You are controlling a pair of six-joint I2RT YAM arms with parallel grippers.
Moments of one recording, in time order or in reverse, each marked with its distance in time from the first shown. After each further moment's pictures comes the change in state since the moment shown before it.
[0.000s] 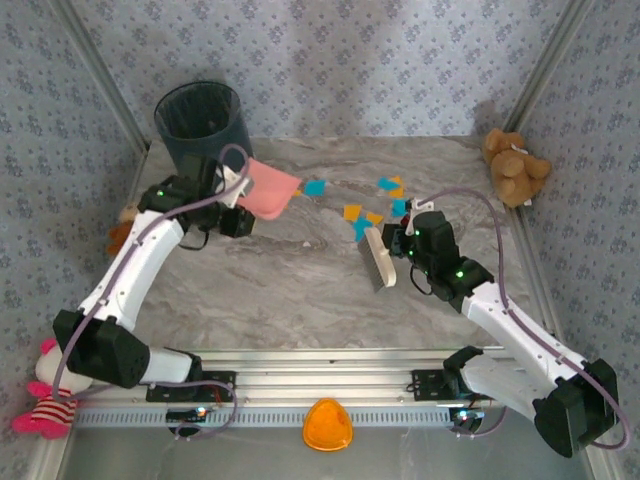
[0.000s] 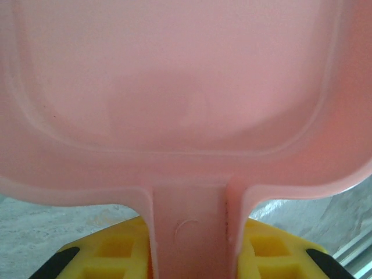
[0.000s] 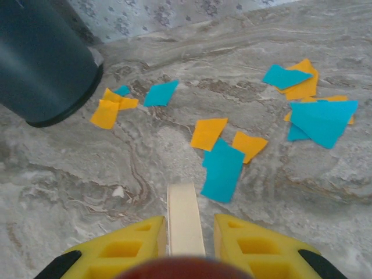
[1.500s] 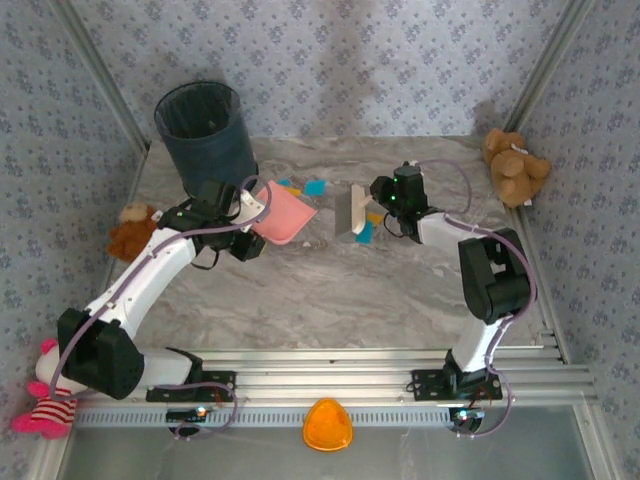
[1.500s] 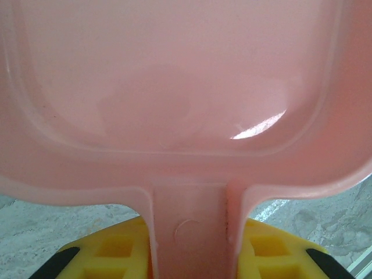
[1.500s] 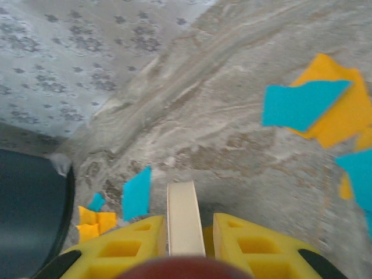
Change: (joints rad) left arm -0.051 -0.022 -0.150 0.124 -0.027 0.087; right arm -0.192 0.765 0.299 0.445 -0.070 0.404
